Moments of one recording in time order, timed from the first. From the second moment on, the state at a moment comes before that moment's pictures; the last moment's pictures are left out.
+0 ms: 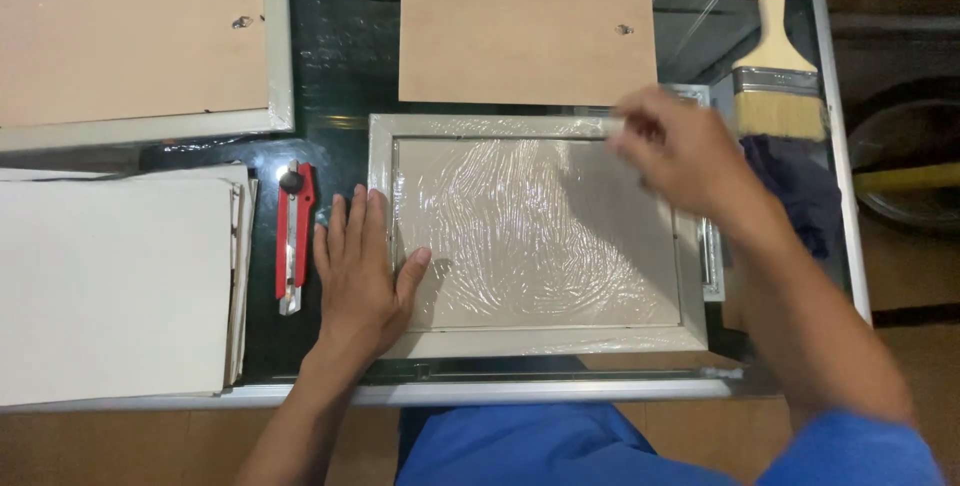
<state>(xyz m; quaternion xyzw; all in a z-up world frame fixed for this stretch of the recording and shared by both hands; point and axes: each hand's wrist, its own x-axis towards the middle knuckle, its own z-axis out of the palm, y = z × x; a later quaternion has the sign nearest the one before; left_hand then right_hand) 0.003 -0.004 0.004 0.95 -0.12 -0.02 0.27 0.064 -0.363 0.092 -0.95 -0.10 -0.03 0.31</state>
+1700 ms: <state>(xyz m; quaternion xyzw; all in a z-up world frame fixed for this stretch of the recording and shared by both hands) 0.060 -0.029 0.021 0.87 -0.14 0.08 0.46 0.037 -0.383 0.097 -0.69 0.19 0.09 0.69</state>
